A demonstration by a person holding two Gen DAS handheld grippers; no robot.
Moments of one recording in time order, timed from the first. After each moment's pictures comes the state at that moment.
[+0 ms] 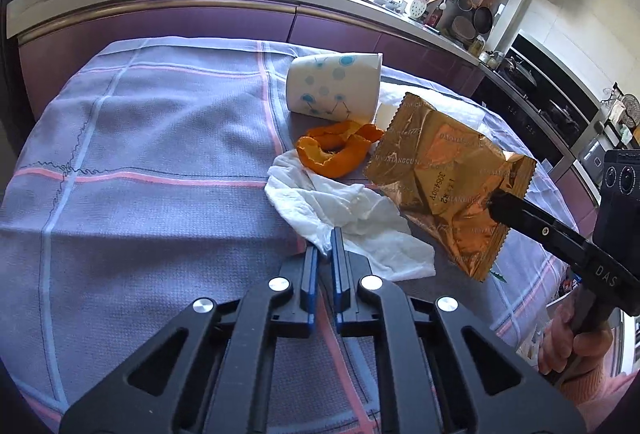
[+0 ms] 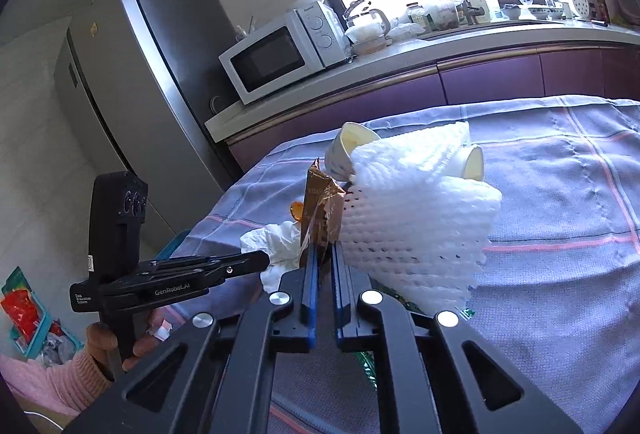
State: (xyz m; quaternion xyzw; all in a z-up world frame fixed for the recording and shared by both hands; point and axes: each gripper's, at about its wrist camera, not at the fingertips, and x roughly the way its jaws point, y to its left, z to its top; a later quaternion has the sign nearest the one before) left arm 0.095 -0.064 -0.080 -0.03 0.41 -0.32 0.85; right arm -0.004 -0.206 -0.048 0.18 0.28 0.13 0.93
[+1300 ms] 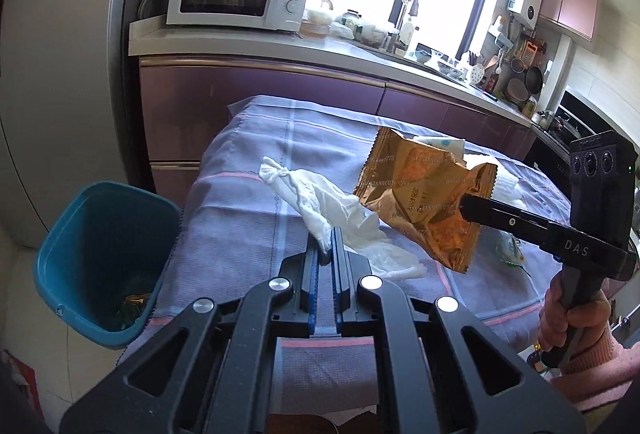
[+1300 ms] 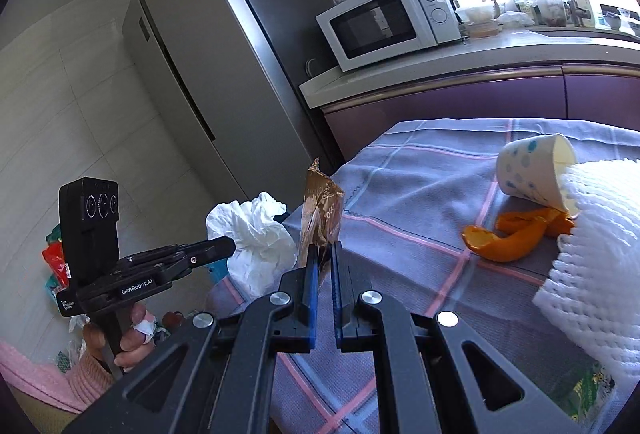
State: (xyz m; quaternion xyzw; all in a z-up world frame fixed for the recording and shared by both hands) left arm 0.025 0.103 -0.025 -0.06 0.32 -0.20 0.92; right arm 0.047 -0.098 -0.025 0.14 0.29 0.29 0.90
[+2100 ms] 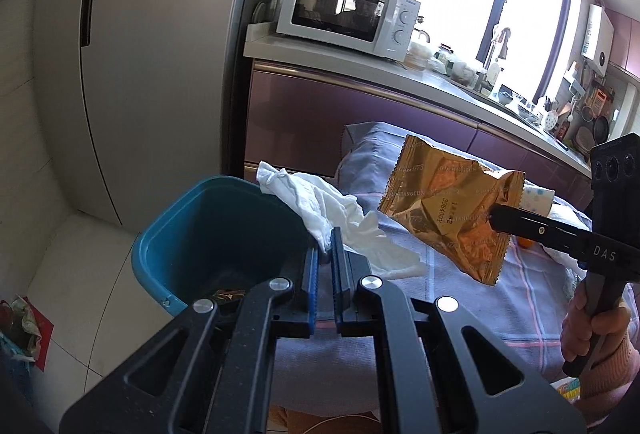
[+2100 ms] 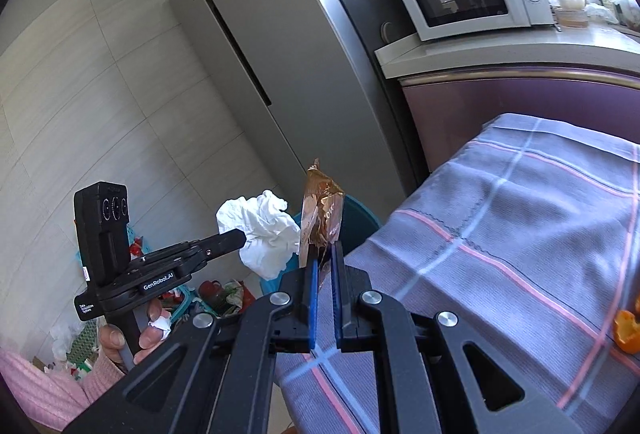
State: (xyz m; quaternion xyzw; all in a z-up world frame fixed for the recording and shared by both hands) left arm 0.020 0.228 -0.021 -0.10 0.30 -0.05 0.95; right arm 0.108 0.009 -0.016 0.11 0.32 0.39 0.85
